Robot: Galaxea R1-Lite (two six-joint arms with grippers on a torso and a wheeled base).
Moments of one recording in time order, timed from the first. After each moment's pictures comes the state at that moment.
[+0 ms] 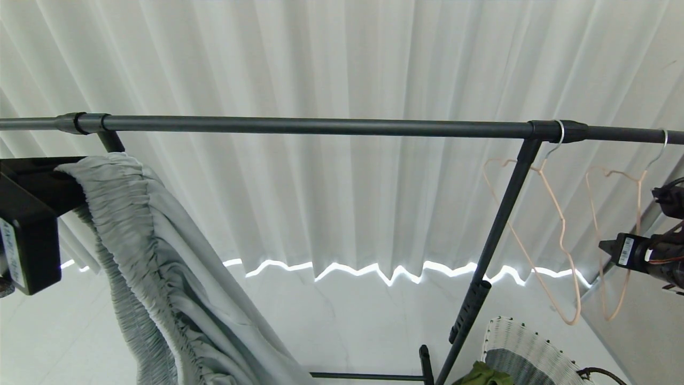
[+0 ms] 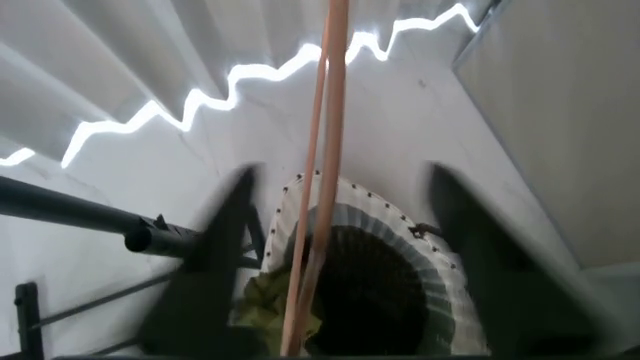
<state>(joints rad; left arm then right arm) -0.82 1.05 -1.07 0.25 0.54 0.34 -0.05 1.55 -0.65 -0.42 -0.17 0.23</state>
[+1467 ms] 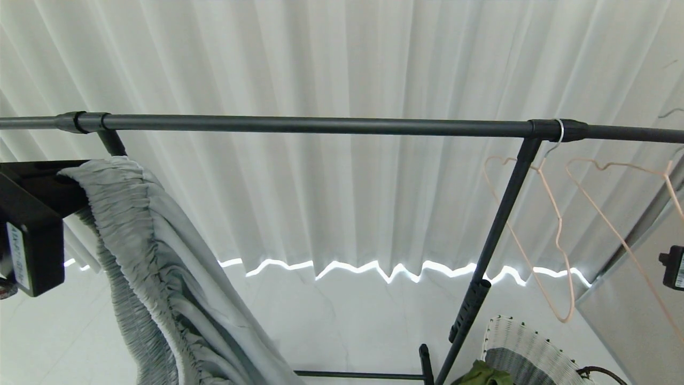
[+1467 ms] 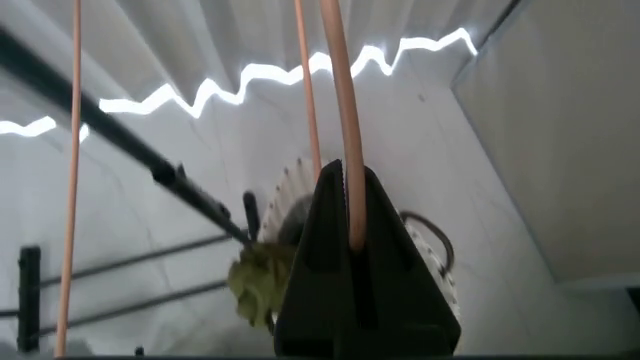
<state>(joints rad) -0.80 1.05 -1.06 0.25 0.54 0.36 -0.05 1.19 -0.59 -0.16 -0.12 0.15</state>
